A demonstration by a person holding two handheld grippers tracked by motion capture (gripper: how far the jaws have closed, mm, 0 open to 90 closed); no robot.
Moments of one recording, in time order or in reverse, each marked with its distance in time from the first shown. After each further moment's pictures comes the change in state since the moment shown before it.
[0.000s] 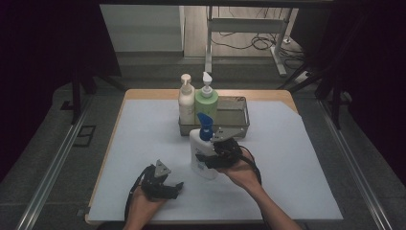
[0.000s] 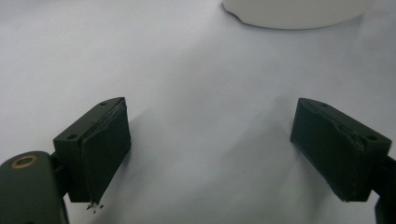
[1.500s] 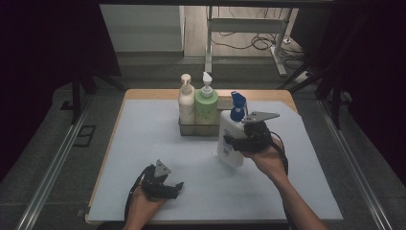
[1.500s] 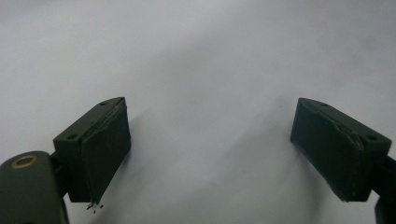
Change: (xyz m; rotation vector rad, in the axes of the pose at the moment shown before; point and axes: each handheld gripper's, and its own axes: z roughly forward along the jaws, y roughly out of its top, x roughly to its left) left arm 0.000 0.000 0.000 -0.002 0.000 -0.004; right arm -0.052 0.006 -0.067 -0.006 -0.176 0.142
